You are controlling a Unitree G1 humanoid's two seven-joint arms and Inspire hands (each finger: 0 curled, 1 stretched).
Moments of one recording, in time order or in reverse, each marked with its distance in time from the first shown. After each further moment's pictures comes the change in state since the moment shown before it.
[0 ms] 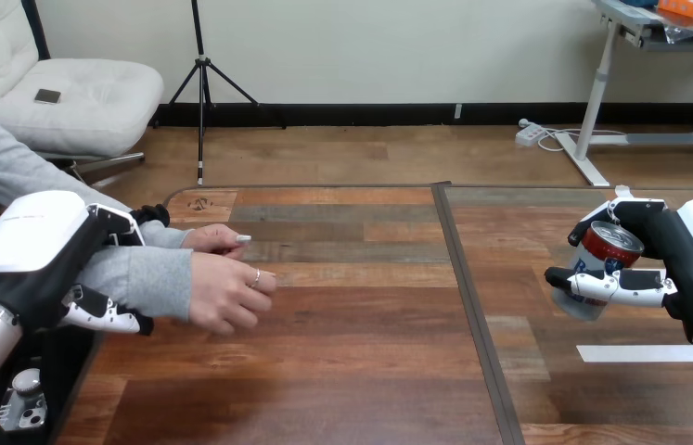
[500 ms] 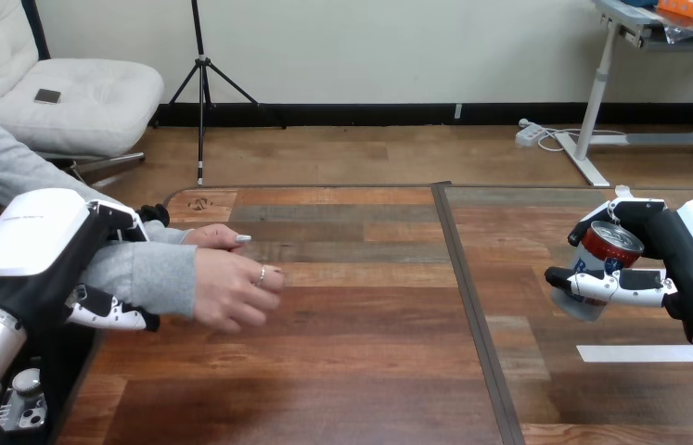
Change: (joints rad) left arm 0.009 -0.019 0.000 0.014 0.015 -0.044 0.092; right arm 0.000 0.000 0.000 0.000 0.001 0.000 0.000
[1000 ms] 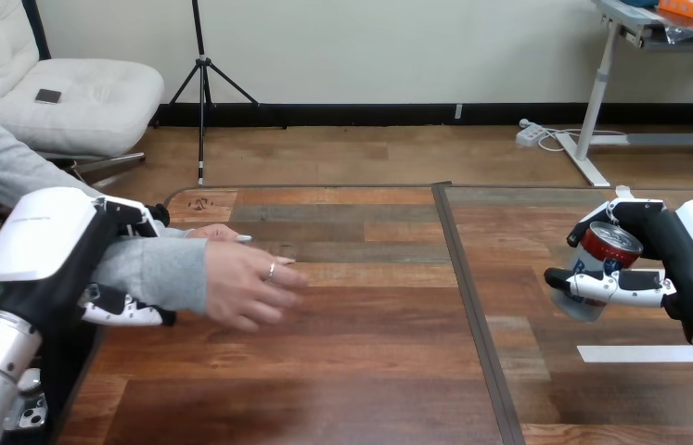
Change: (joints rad) left arm 0.004 -0.054 0.000 0.005 0.007 -0.020 0.070; right arm 0.000 0.000 0.002 0.000 -0.004 0.000 0.000
